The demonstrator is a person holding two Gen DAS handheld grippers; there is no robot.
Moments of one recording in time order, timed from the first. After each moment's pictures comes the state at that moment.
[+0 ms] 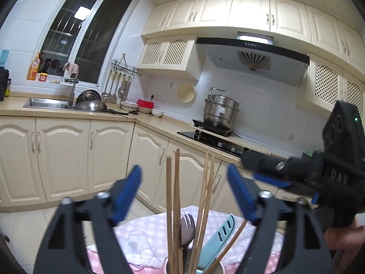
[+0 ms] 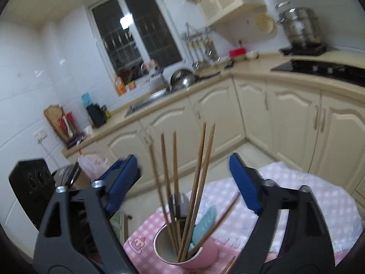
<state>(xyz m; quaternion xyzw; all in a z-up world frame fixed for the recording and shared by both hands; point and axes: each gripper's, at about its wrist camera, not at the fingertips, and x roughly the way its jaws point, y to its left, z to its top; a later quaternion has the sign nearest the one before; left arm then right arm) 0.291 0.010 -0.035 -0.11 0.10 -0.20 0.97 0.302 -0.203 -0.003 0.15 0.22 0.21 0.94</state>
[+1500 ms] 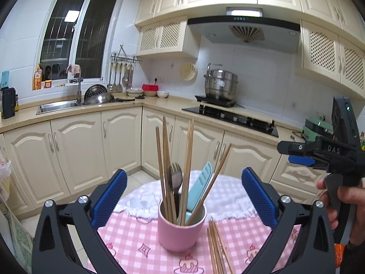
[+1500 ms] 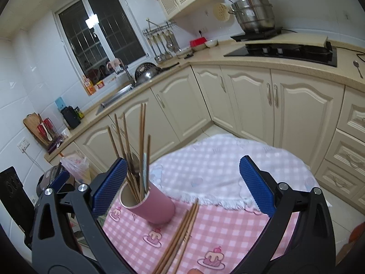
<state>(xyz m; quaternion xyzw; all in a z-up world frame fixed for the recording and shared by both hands) 0.203 -0.005 -0.029 -0.03 0.18 -0.17 0.97 0.234 -0.299 -0.017 0.18 0.29 0.12 0.93</state>
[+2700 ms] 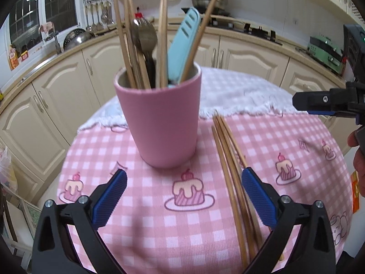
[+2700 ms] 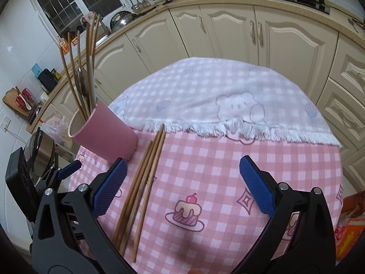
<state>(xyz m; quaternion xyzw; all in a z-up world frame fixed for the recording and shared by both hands) 0.223 -0.048 -0.168 0.09 0.40 -0.18 0.89 0.225 -0.294 -0.128 0.15 0.45 0.09 0.88</state>
